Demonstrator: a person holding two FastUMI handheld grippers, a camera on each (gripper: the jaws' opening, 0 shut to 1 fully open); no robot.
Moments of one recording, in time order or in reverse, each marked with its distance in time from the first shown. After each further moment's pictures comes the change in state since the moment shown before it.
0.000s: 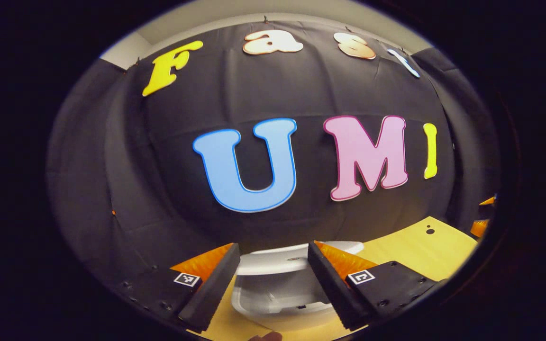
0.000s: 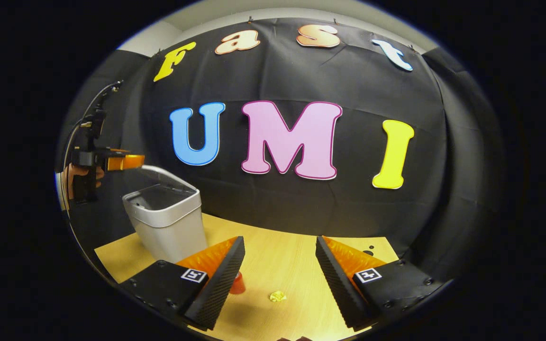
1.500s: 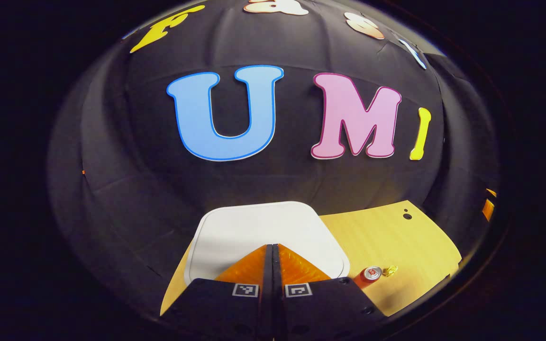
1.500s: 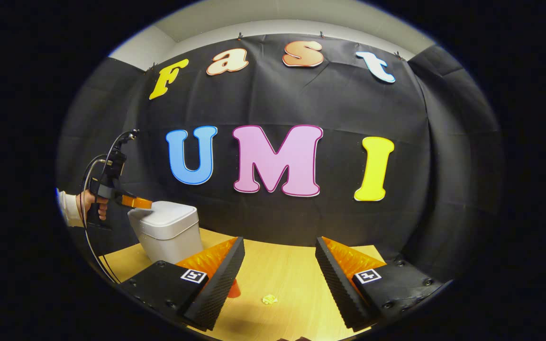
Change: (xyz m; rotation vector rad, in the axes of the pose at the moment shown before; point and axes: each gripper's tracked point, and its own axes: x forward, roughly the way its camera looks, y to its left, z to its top) left arm 0.022 -0.056 -0.113 -0.136 0.400 -0.172; right arm -0.043 -0.032 0.029 0.055 -0.076 -0.027
